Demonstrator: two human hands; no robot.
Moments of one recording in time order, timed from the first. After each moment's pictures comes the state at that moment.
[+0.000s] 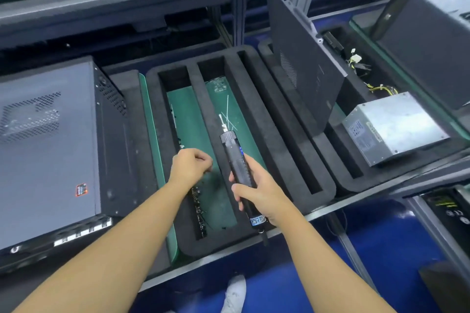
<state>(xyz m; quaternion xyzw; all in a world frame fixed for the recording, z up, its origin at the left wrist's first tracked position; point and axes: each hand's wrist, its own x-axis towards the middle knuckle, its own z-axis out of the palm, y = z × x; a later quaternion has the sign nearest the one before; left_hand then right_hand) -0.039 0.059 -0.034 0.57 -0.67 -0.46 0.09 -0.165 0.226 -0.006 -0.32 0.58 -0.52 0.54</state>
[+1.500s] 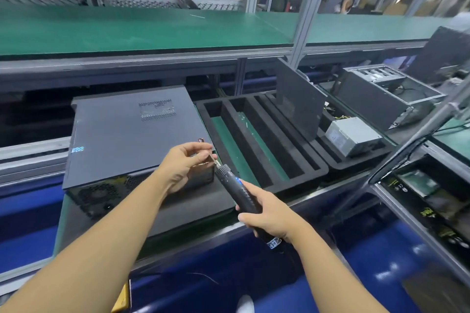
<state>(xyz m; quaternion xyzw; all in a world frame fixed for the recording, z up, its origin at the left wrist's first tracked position) 0.234 0.122 0.109 0.25 -0.47 -0.80 0.29 0.092 0.338 0.096 -0.46 0.66 -0.40 0.44</state>
